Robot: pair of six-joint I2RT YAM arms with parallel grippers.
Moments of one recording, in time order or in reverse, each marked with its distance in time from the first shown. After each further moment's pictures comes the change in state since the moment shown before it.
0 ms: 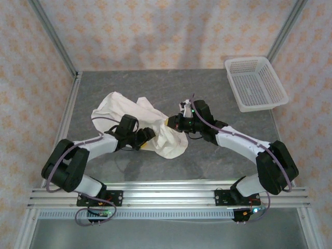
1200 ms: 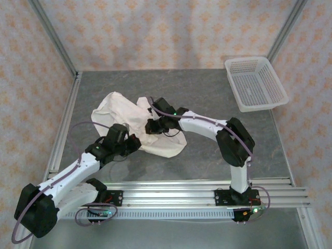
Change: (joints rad) left arm -0.082 -0.535 -0.096 -0.377 -0.255 0.076; right arm 0.200 0.504 0.562 -0.477 0.198 -0.295
